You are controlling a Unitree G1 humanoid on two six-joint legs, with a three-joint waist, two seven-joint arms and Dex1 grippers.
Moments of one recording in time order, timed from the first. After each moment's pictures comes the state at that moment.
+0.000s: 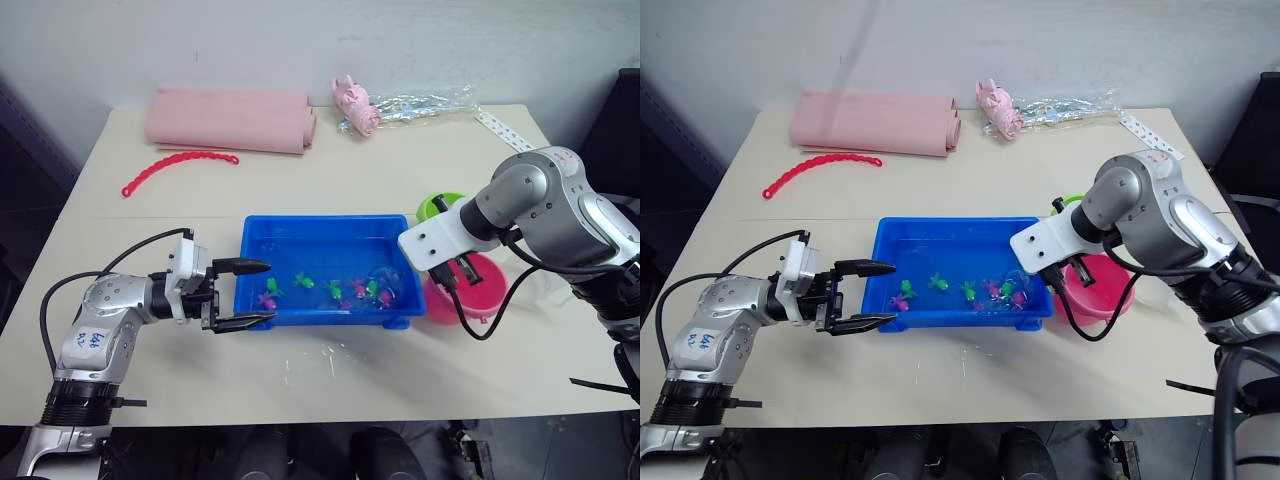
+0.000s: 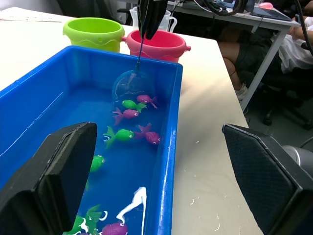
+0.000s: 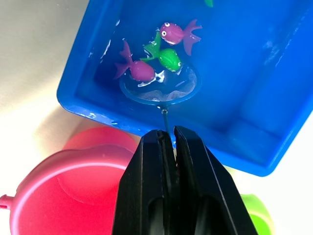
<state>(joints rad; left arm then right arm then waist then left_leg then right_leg) -0.30 0.67 0.08 -0.02 -0.51 0.20 -1.23 -1.05 -0.94 0.59 -0.06 -0.21 0.23 1.56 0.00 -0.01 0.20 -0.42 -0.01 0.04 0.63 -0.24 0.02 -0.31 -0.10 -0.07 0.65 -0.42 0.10</state>
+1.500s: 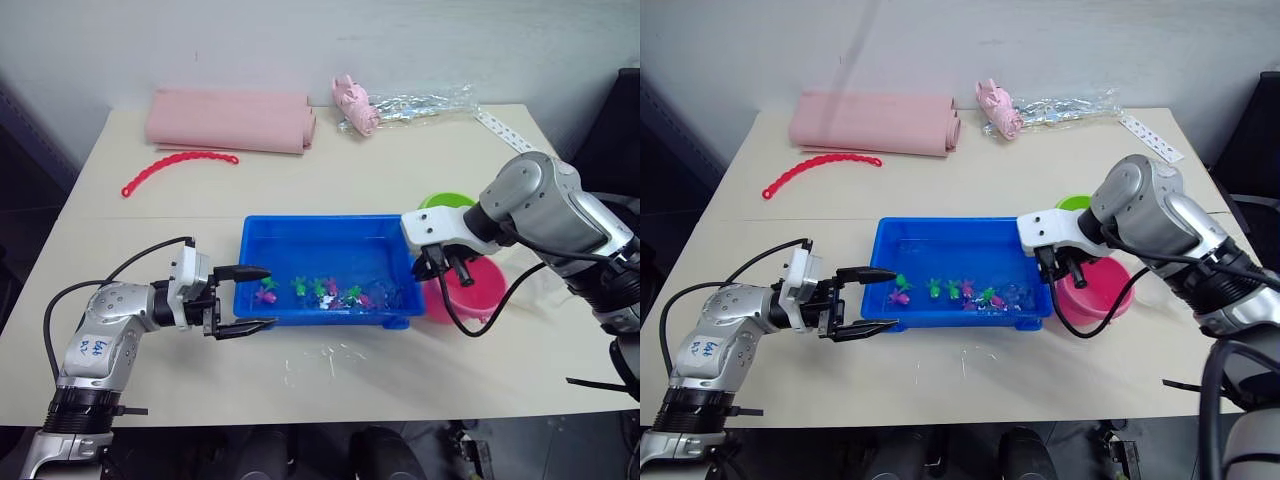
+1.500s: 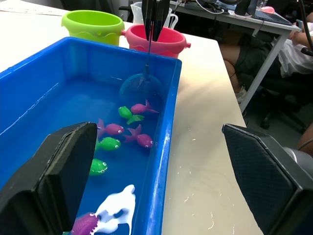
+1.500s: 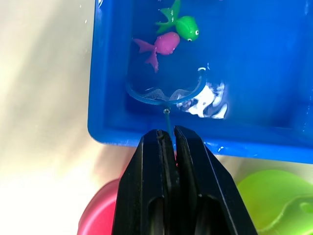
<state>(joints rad) -0.26 0.65 0.08 -0.03 -0.51 0.20 -1.22 -1.08 -0.93 0.65 0.05 -0.02 0.55 1.57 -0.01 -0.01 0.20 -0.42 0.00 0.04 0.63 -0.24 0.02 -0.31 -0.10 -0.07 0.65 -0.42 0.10</state>
